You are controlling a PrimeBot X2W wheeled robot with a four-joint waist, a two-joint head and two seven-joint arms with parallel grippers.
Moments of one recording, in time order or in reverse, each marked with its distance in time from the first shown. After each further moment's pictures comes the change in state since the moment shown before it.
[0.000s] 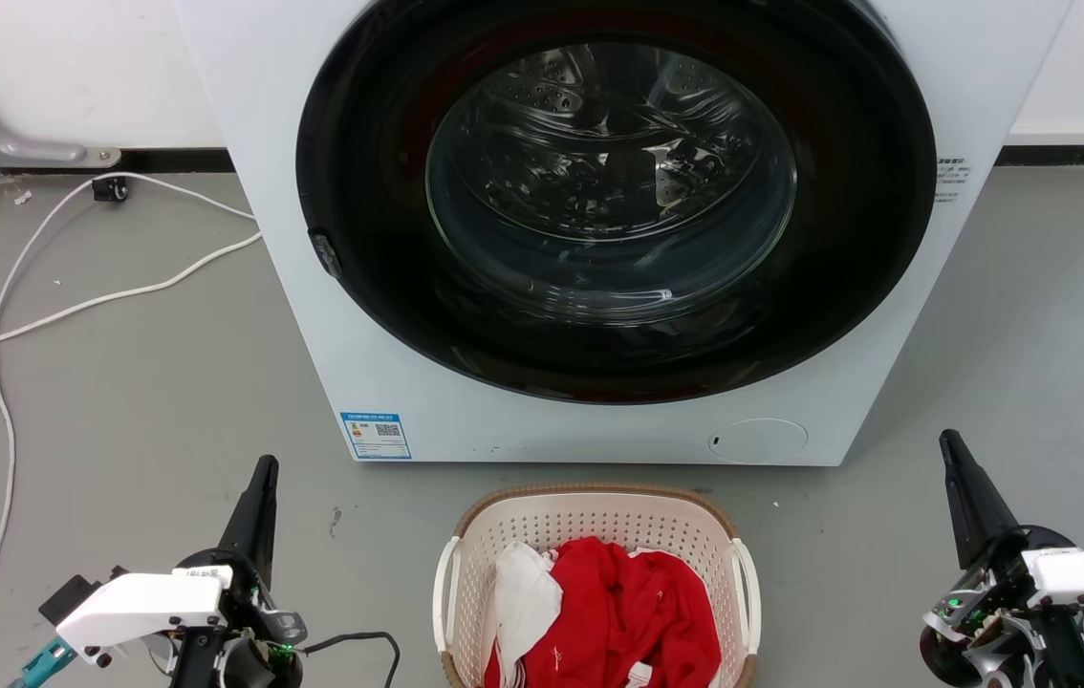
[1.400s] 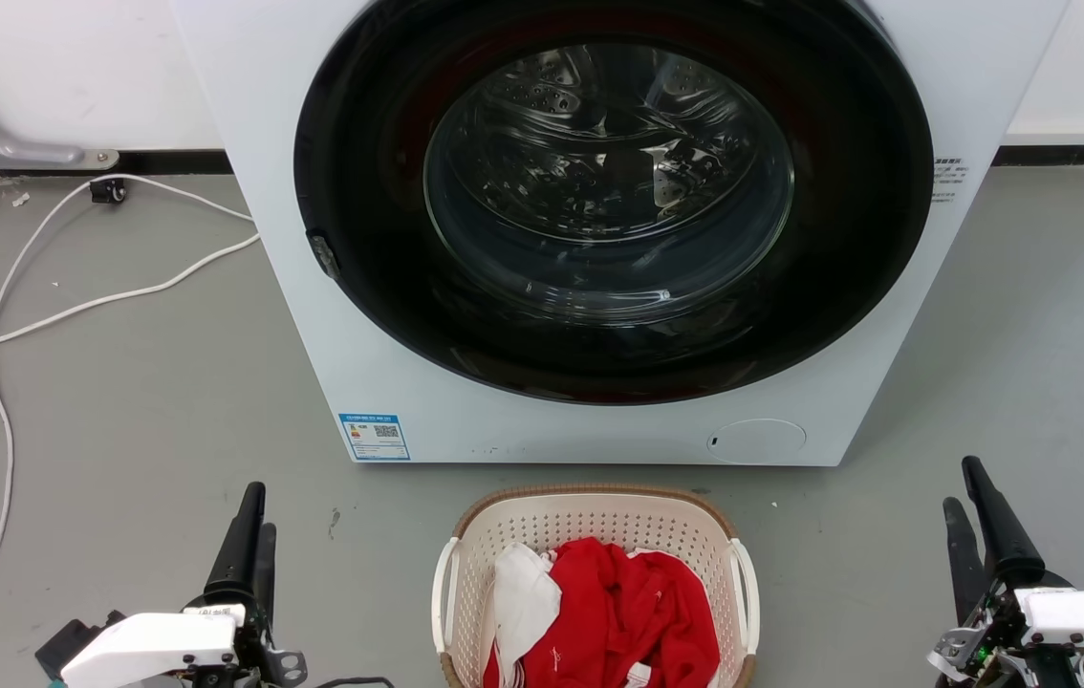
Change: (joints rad) left arm 0.059 -0.008 -0.007 0.010 0.085 0.002 -0.069; right arm 0.057 0.006 -0.005 0.016 -0.067 -0.002 -0.070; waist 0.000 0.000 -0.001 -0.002
